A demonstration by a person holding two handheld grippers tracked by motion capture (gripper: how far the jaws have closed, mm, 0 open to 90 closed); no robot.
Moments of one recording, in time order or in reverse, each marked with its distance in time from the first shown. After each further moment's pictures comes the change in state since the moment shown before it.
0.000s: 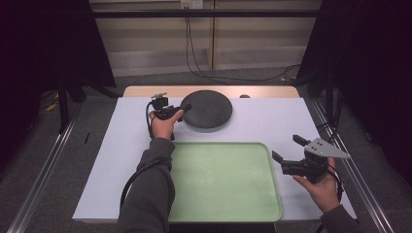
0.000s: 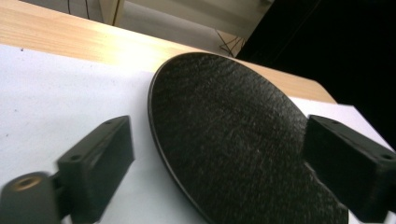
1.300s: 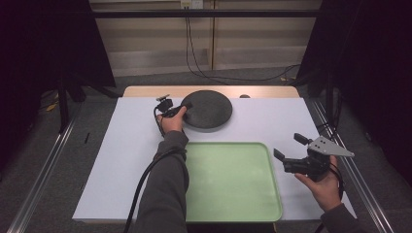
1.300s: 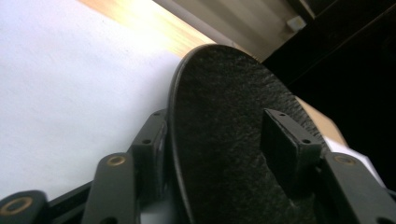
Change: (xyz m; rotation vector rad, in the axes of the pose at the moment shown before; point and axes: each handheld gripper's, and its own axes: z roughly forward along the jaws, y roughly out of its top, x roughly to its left) left arm 0.008 -0.019 0.042 -0.052 0.054 -0.309; right arm -0.006 0.002 -0.002 -0.020 0.006 0.034
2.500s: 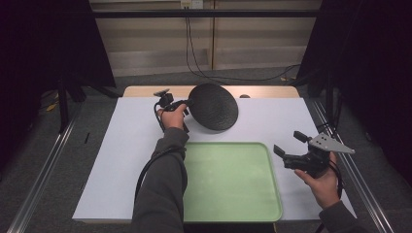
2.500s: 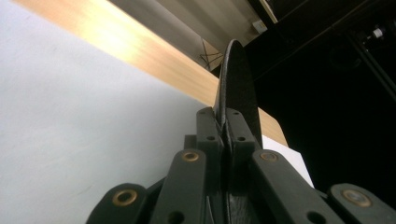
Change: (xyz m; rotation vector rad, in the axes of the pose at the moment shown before) left arm -0.030 0.019 -0.019 0.060 -0.132 -0.050; right arm -0.005 0.002 0.006 -0.025 -0.011 0.066
